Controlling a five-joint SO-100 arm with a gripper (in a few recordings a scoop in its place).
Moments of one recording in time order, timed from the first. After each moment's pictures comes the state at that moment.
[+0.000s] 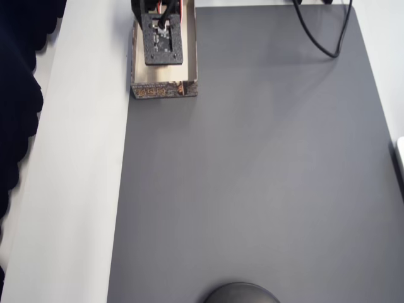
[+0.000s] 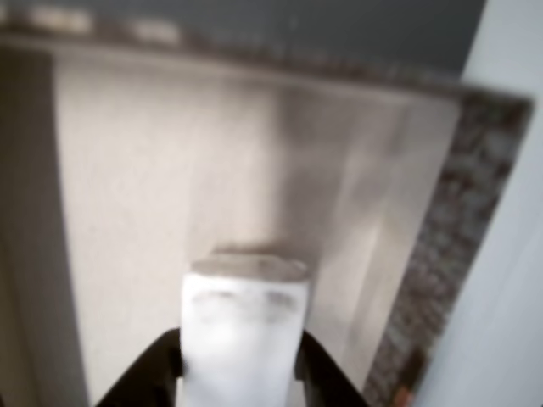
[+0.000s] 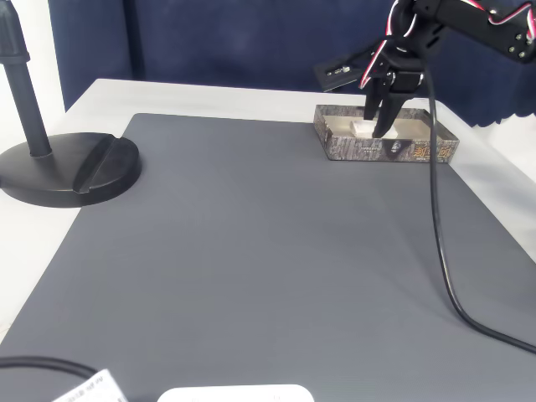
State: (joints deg) arm 70.5 32.4 21.7 93.0 77.5
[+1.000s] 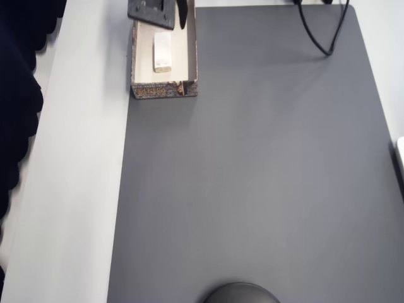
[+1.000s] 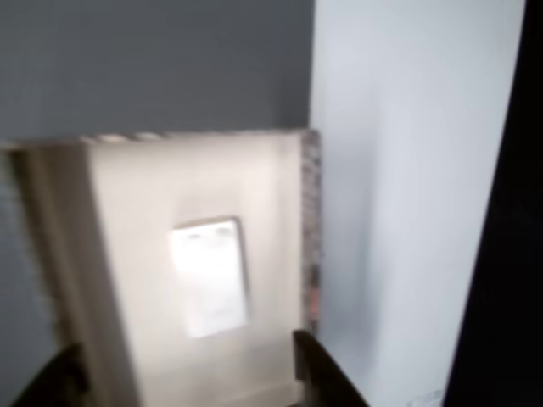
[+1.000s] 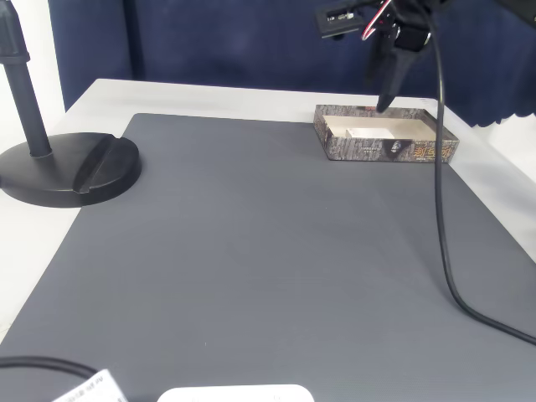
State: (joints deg) arm 67.5 50.7 32.0 93.0 67.0
